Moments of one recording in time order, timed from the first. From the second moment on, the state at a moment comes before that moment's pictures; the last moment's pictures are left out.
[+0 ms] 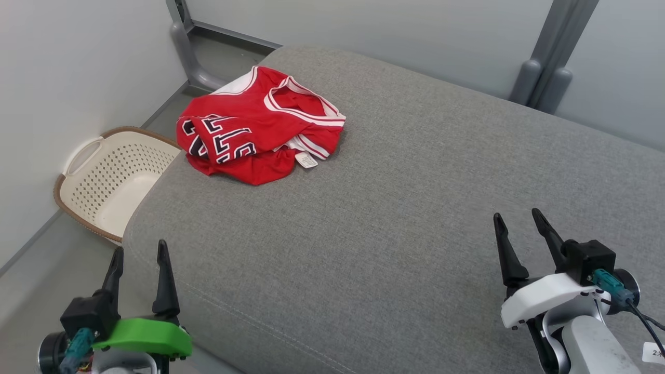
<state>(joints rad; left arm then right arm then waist) -0.05 0.05 0.08 0.26 -0.19 -0.10 -0.26 -0.17 -0.13 0.07 0.36 0.20 0.13 -0.26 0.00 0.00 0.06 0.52</state>
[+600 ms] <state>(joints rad) -0.61 0.17 0.20 0.81 -0.44 -0.13 -0.14 -0.30 -0.23 0.23 0.25 0.16 0.13 -0.18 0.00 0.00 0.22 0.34</state>
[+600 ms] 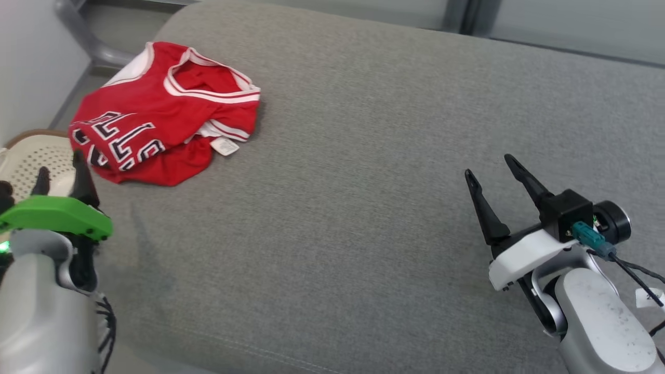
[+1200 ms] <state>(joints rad) -0.78 0.35 0.37 0.97 -0.65 -0.07 0.18 -0.34 -0.28 0.22 0.04 0.15 0.13 -0.13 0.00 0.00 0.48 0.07</state>
